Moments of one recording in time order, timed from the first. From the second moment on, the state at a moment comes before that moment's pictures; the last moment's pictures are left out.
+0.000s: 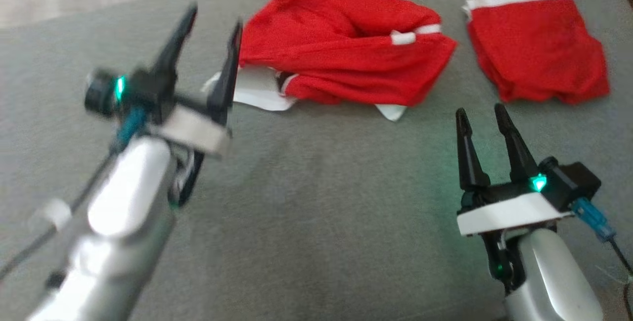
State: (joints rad) left arm -0.75 0.25 -0.57 0.51 -0.40 -0.01 -0.24; right arm -0.20 -0.05 0.14 0.24 0.25 0.13 -0.25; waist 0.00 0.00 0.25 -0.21
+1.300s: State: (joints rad) left arm -0.64 0.24 -0.52 0.69 -0.37 -0.02 -0.06; right arm -0.19 -0.05 0.14 0.25 0.22 0.13 -0.25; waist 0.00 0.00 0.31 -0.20
